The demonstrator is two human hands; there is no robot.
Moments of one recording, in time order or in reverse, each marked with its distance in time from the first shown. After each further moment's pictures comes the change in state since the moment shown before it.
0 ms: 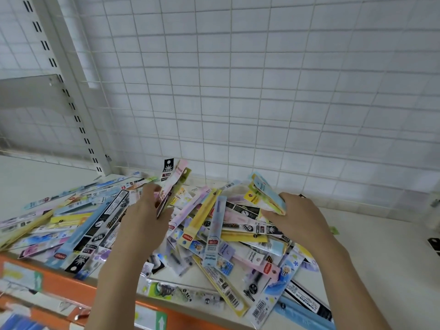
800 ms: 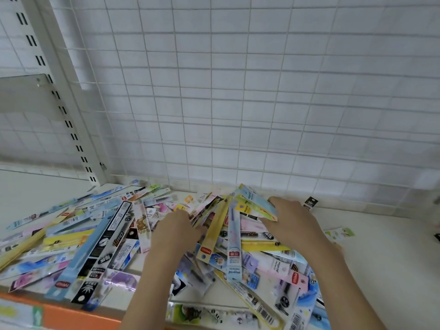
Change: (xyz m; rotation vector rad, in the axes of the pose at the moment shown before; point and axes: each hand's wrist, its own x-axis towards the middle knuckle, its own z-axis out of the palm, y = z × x) left_hand 0.053 -0.024 0.041 0.248 -0.362 0.016; right_hand 0.011 -0.053 0.025 -0.137 -0.015 0.001
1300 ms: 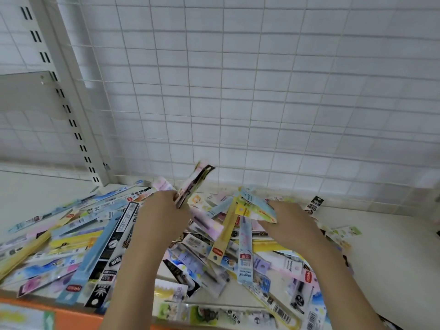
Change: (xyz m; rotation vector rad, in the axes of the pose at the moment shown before) left_hand -0.014 -0.015 -0.057 -0.197 0.199 0.045; right_hand 0.000 -0.023 0.011 0.053 -0.013 0.038
